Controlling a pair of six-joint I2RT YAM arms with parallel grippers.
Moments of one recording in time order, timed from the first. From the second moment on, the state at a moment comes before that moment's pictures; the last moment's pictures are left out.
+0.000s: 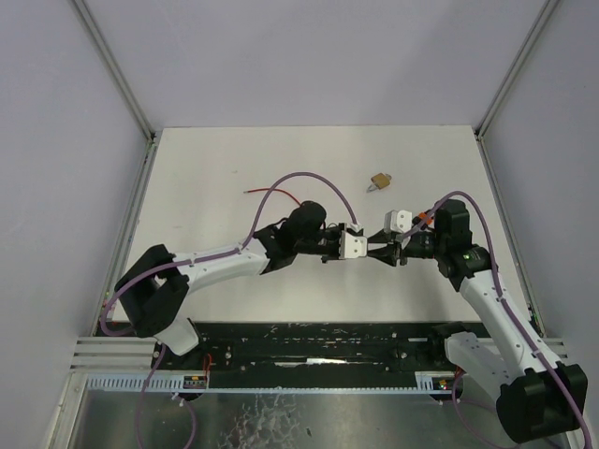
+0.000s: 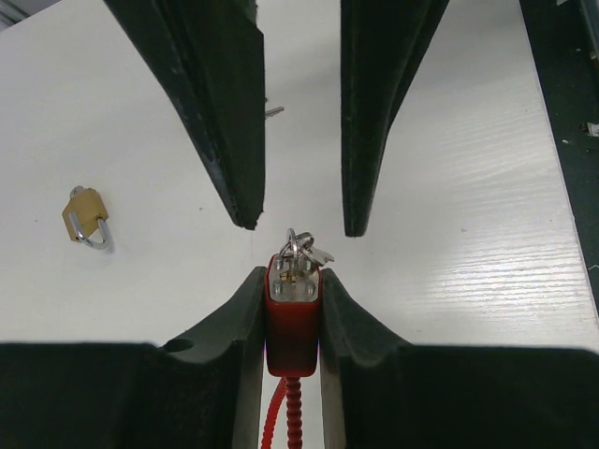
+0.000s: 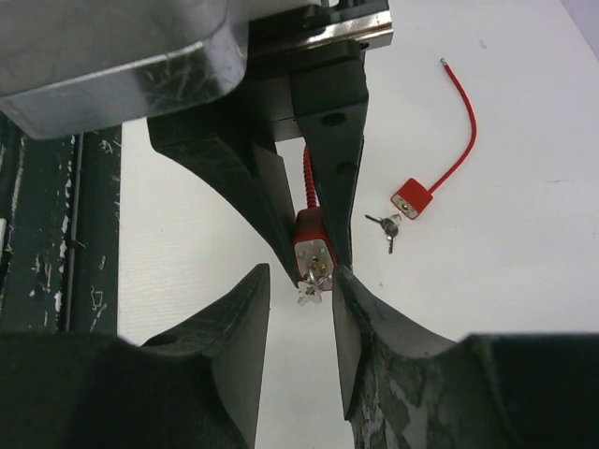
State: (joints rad) left arm -0.92 1.59 1.00 0.14 0.48 0.63; right arm 0.21 0.89 0.67 -0.38 -1.07 -0.76
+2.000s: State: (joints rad) left arm -0.86 1.71 1.19 -0.11 0.83 0.64; right arm 0.36 0.95 0.80 -0.85 -0.87 -1.82
